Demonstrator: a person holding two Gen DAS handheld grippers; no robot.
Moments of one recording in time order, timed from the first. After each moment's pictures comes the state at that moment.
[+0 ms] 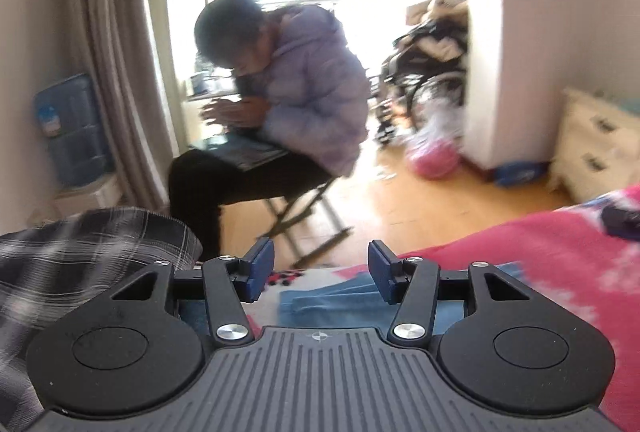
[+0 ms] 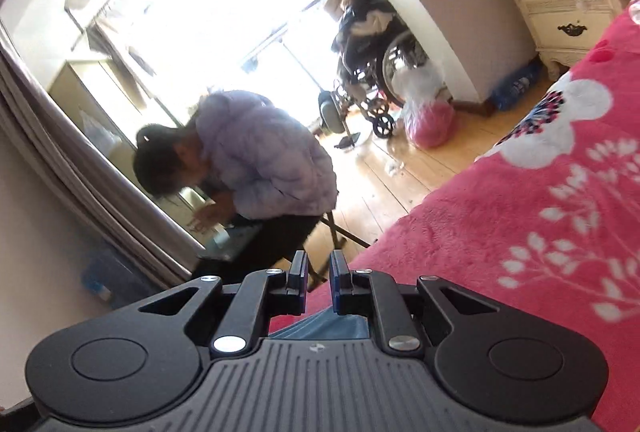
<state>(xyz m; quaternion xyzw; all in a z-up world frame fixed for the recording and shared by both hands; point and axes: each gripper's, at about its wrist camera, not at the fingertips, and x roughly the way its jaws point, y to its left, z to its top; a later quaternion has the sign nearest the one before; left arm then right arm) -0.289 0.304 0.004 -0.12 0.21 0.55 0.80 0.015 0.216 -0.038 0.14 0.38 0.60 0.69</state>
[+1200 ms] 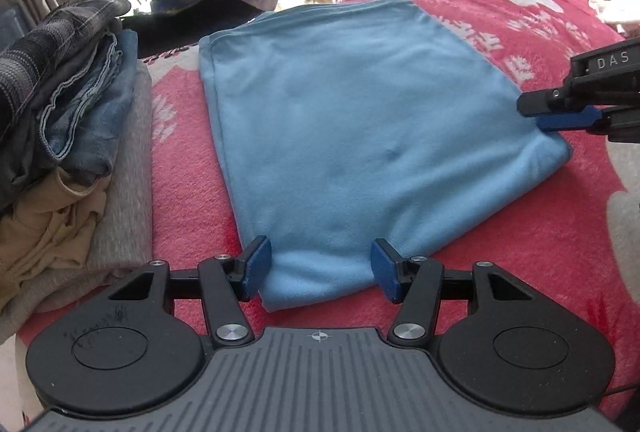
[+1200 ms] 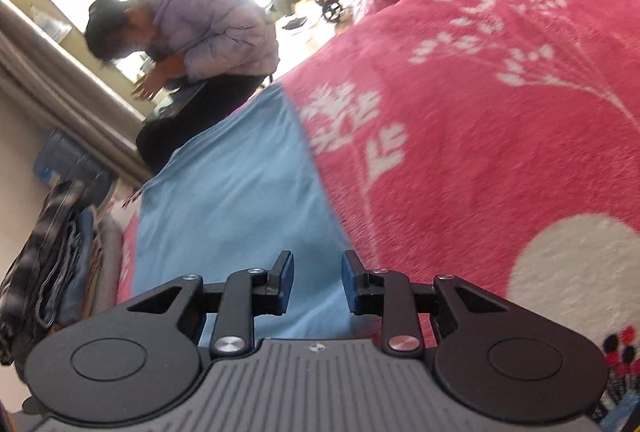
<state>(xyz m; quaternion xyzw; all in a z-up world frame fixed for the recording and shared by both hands) -0.304 0.203 -0.104 -0.17 0.42 0.44 0.77 -0.050 0.151 -0.101 -0.02 0.49 0.54 0.68</state>
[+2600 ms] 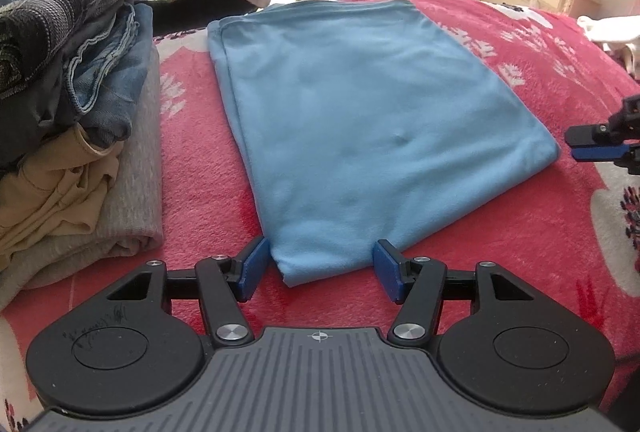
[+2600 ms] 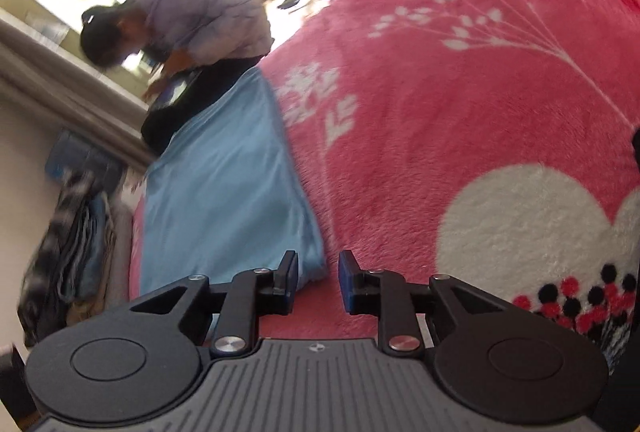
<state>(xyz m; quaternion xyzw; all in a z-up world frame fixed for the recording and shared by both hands) -0.335 0.196 -0.103 -0.21 0.40 0.42 0.79 -0.025 0.117 -0.100 -0.04 0.52 0.56 0.64</state>
